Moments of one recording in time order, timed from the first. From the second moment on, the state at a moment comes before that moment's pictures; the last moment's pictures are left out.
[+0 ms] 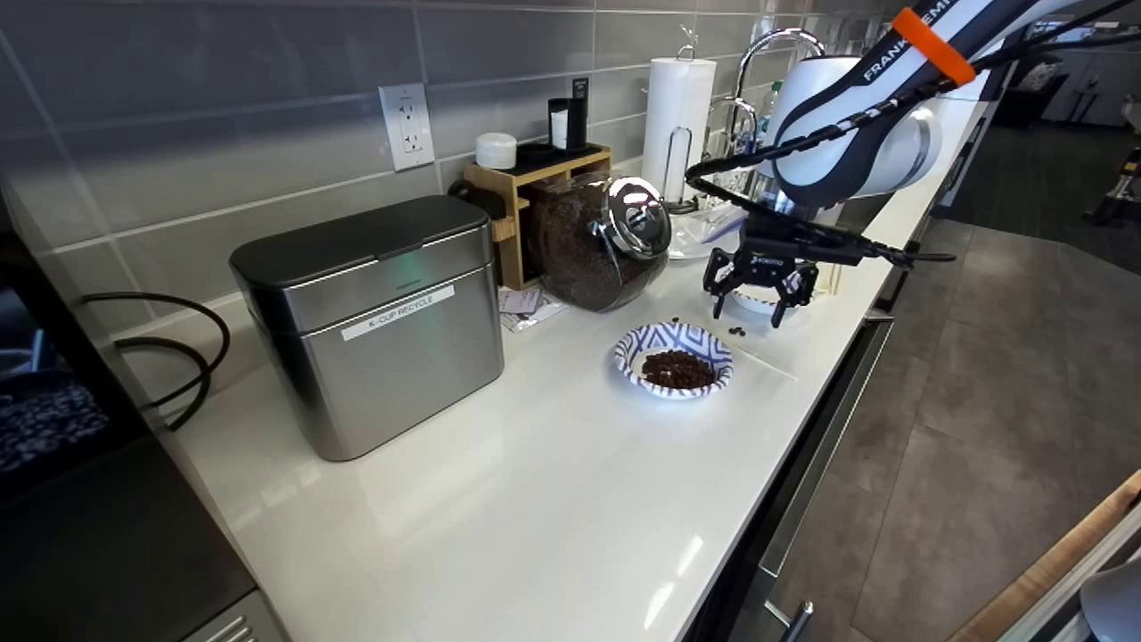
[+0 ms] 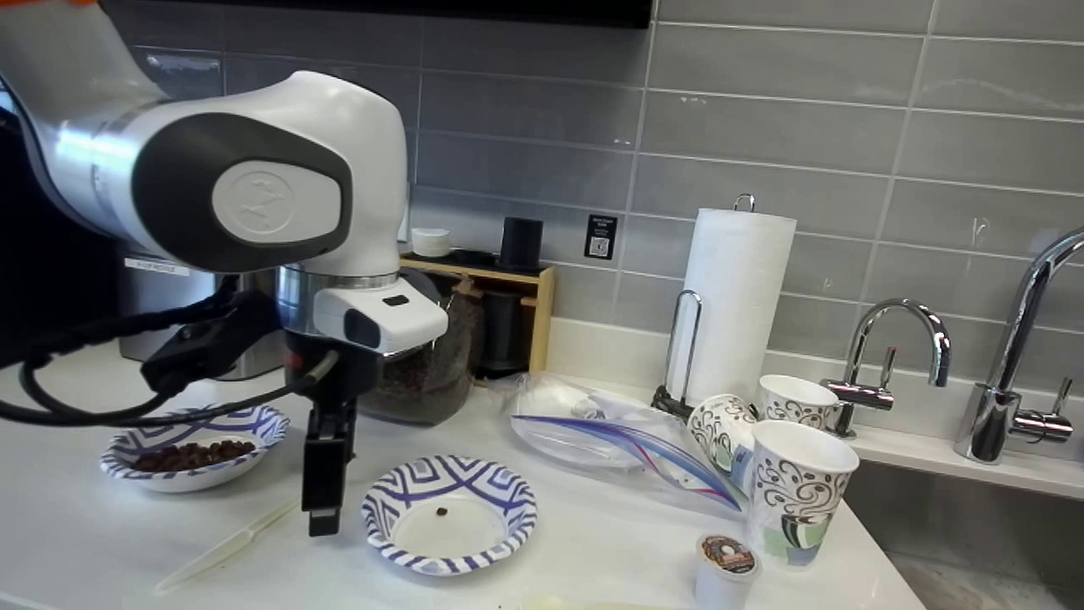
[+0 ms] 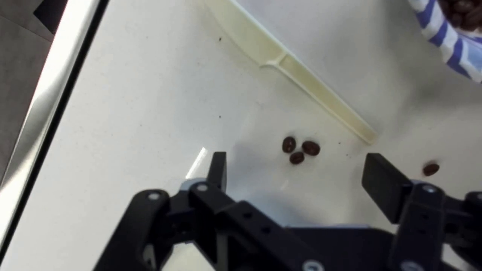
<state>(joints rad) 0.06 0.12 0.07 -2.46 0.08 2.62 0.69</state>
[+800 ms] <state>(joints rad) 0.09 0.16 0.05 -2.42 0.08 2.61 0.71</state>
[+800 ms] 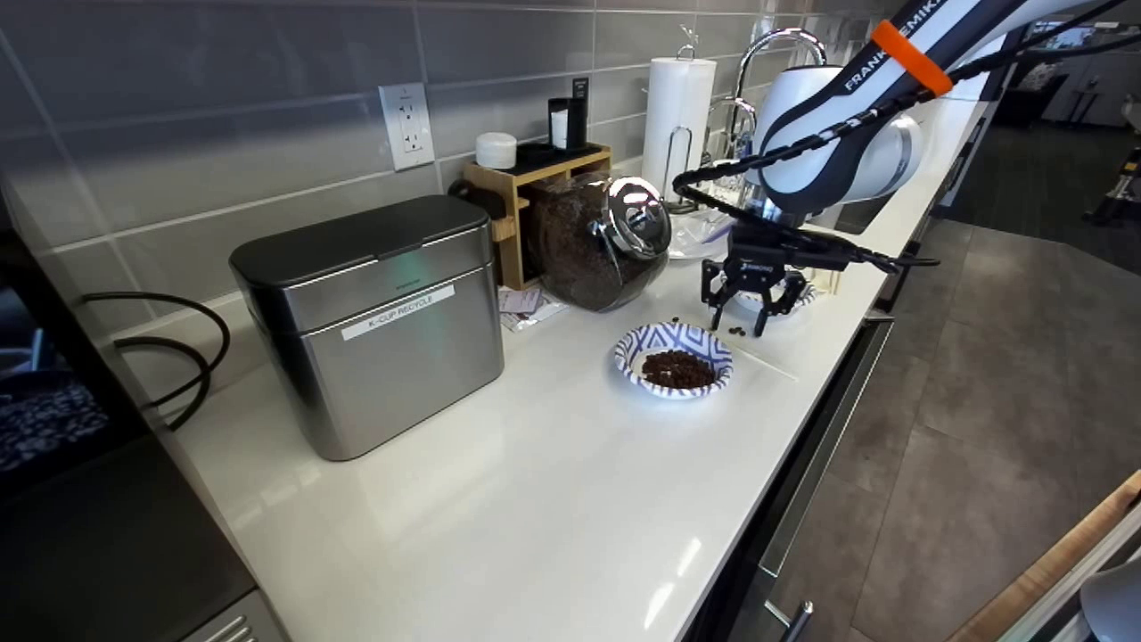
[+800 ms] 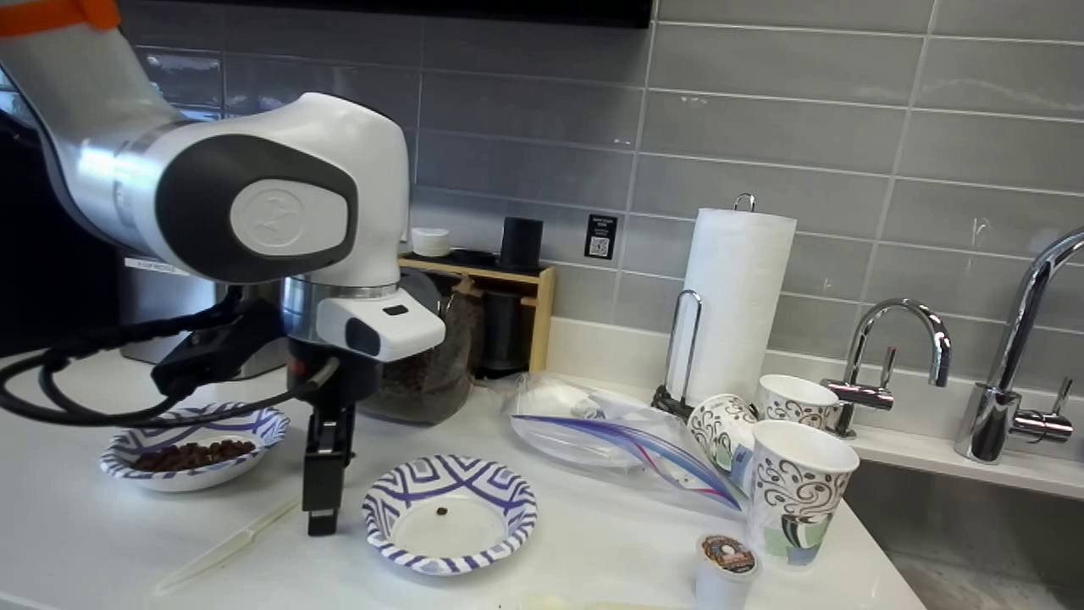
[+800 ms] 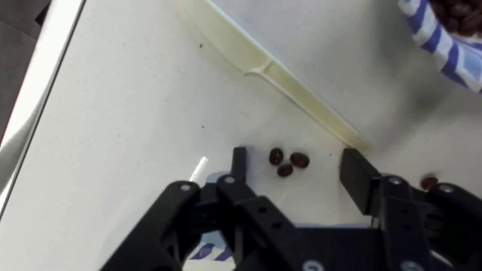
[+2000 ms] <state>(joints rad) 0.10 0.16 0.04 -2.40 0.07 2.56 0.72</state>
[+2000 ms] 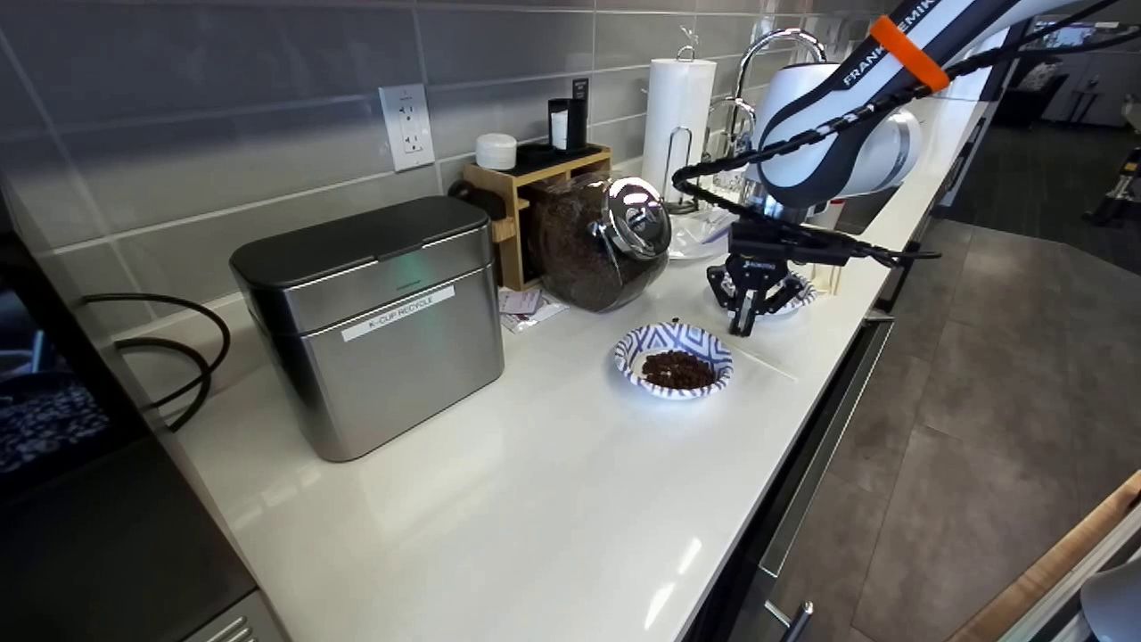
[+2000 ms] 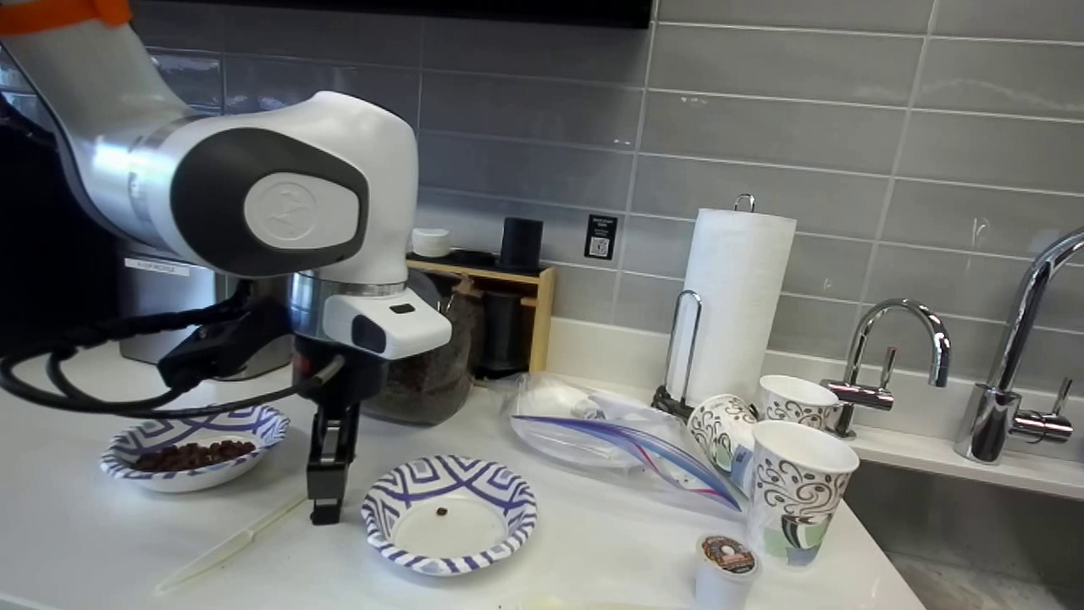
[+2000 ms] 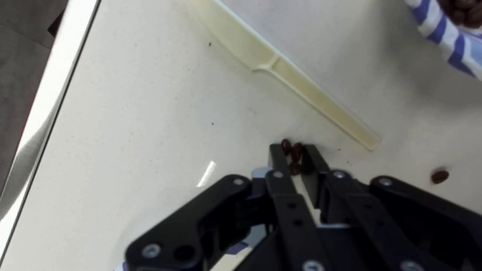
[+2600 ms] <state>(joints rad) 0.10 0.16 0.03 -2.40 0.07 2.56 0.72</state>
